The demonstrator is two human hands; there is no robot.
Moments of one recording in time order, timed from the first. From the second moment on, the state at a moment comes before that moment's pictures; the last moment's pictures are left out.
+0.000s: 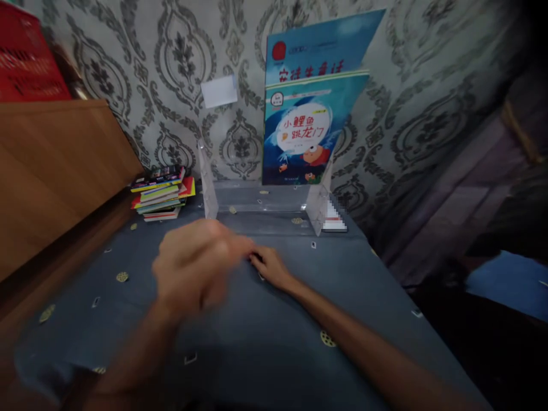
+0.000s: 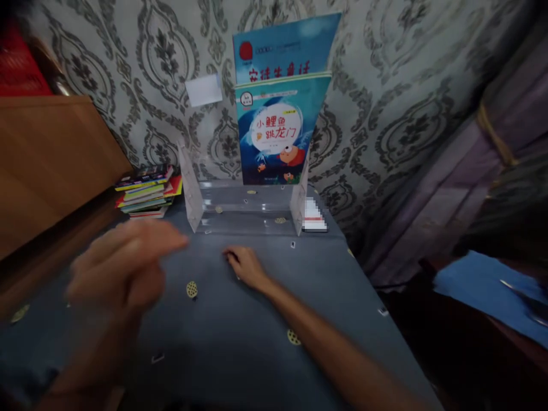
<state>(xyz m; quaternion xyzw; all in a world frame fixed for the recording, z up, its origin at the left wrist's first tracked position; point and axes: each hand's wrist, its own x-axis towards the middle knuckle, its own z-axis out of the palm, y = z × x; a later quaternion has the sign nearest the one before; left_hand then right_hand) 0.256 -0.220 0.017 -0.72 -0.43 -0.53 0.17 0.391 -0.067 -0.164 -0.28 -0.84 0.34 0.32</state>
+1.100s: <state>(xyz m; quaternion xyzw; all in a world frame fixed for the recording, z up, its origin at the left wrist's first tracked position) -0.017 0.030 -0.037 -0.55 -0.82 -0.07 0.18 0.399 -0.064 -0.167 -0.31 -0.82 0.39 0.28</state>
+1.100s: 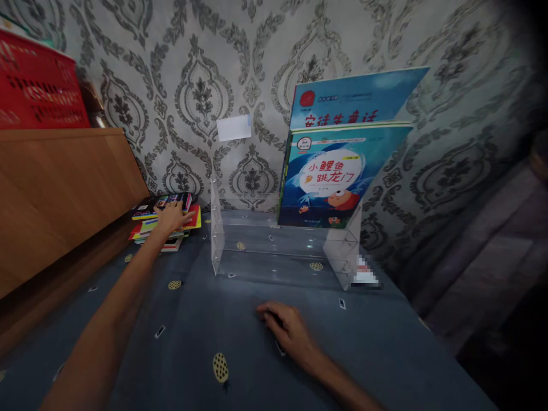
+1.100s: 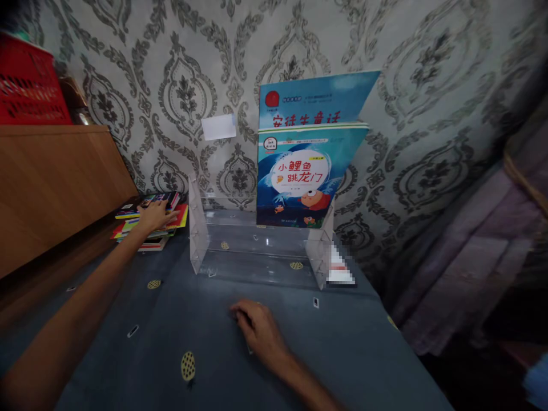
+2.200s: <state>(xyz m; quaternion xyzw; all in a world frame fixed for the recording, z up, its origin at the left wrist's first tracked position) 0.007 -0.061 -0.029 -0.59 -0.78 0.04 0.21 0.396 -0.065 -0.162 -0.29 -0.81 0.41 0.29</state>
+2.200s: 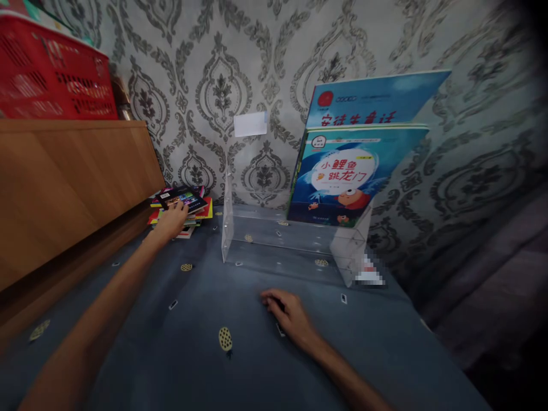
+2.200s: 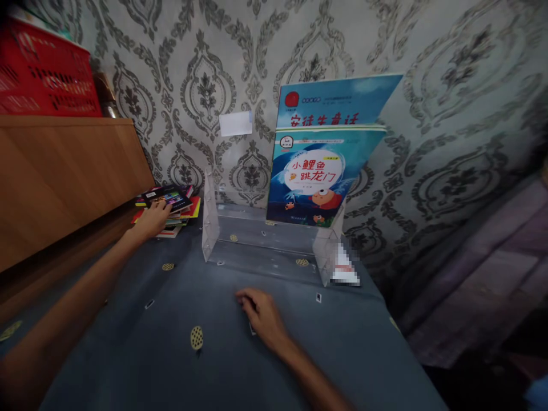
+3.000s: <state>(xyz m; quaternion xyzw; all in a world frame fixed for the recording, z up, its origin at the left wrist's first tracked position) 0.055 -0.211 -0.118 -0.61 -0.78 0.00 0.13 0.395 -0.067 -0.159 -0.29 -0.82 0.40 0.29</state>
